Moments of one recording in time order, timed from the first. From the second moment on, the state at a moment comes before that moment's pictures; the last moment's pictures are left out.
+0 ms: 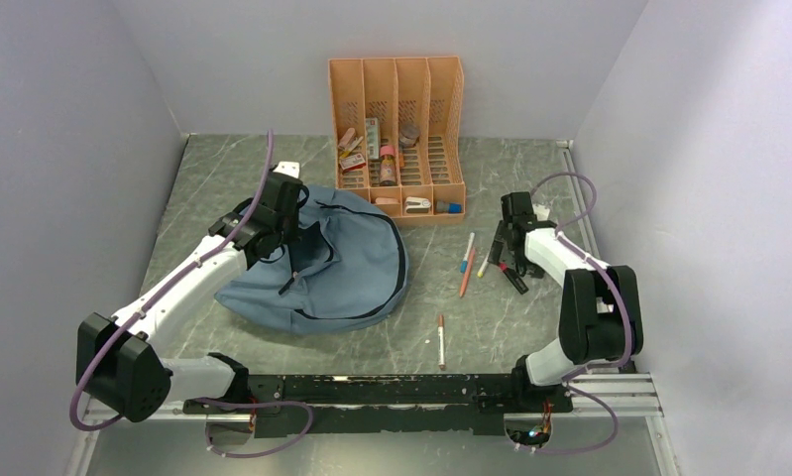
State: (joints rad) left arm -0.49 1.26 1.03 -0.56 -0.42 -0.27; right arm 0.10 1.52 0.86 -0.53 0.39 0.42
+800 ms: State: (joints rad) left arm -0.49 1.26 1.02 -0.54 -0.42 -0.26; right arm 0.04 1.50 0.76 -0.41 0.10 0.40
